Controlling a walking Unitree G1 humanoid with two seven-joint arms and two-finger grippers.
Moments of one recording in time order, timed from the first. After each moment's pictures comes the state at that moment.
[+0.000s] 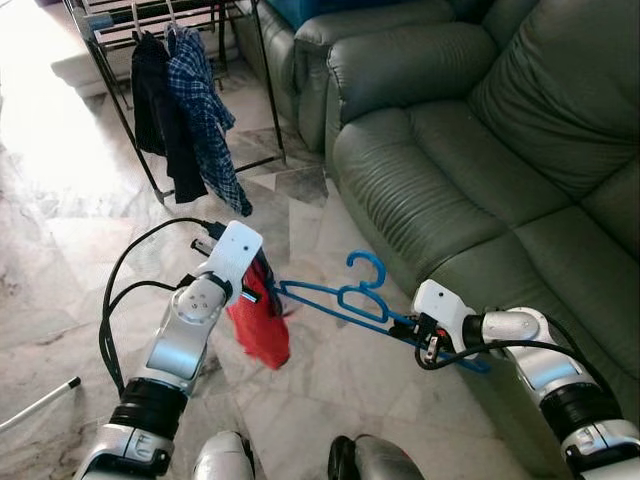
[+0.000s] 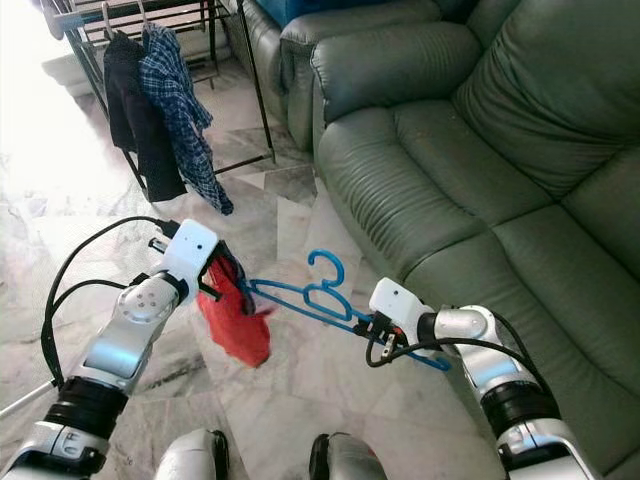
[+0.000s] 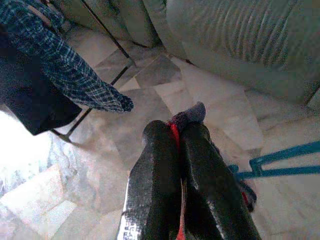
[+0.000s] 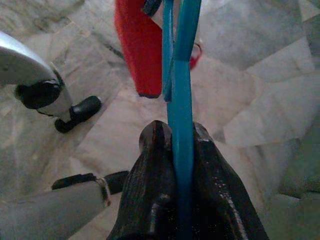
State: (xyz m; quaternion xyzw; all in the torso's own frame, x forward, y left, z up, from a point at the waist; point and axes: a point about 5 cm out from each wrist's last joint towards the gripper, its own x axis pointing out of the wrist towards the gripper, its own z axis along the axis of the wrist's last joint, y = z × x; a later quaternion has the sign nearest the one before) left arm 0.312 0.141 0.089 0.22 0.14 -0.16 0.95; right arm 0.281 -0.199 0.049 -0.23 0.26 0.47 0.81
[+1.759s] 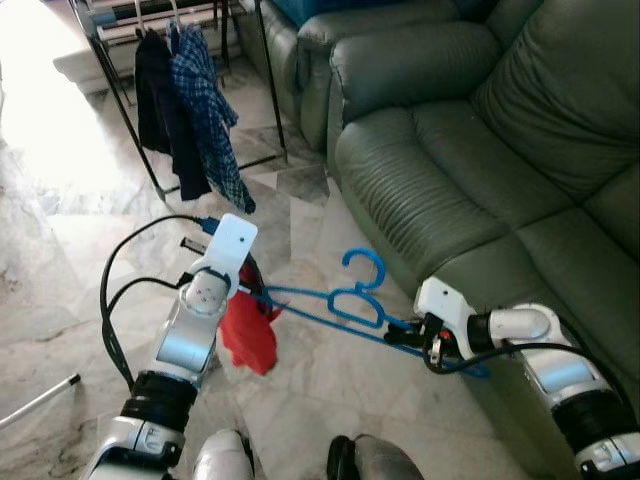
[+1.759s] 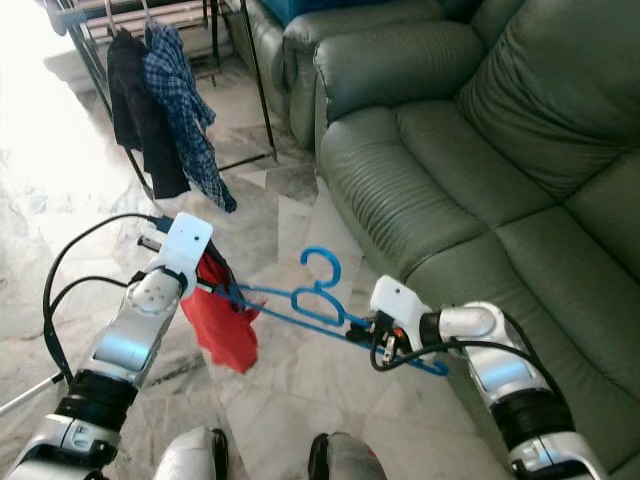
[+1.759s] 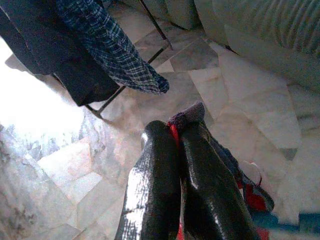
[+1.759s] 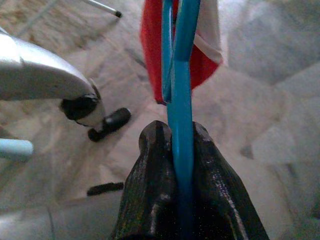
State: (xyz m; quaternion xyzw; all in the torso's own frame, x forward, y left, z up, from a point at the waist) left arm 0.319 0.143 0.094 0.23 0.15 -0.06 0.96; right arm 0.270 -0.195 0.066 -0.19 0.26 0.52 0.79
